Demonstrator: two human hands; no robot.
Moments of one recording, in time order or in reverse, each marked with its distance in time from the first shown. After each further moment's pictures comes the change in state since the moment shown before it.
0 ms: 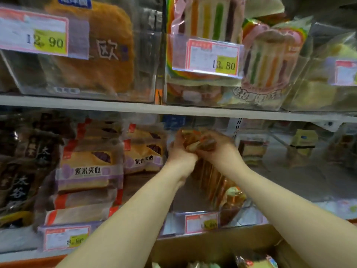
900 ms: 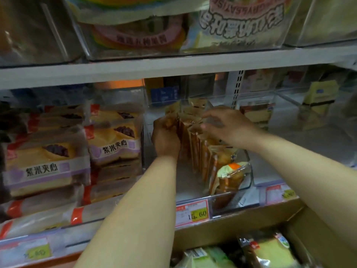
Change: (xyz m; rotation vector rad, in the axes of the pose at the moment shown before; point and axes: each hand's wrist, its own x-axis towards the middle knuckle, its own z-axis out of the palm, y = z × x) left_hand 0.077 -0.069 0.045 0.239 0.361 0.006; right_hand 0.020 0.085 -0.016 -0.145 -0.259 0.041
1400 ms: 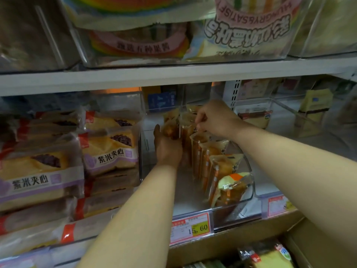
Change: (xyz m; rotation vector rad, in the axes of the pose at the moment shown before) left_hand -0.002 0.003 0.003 -0.154 -0.170 -0.230; right_hand 0.050 -0.010 0.002 -0.044 0.024 0.012
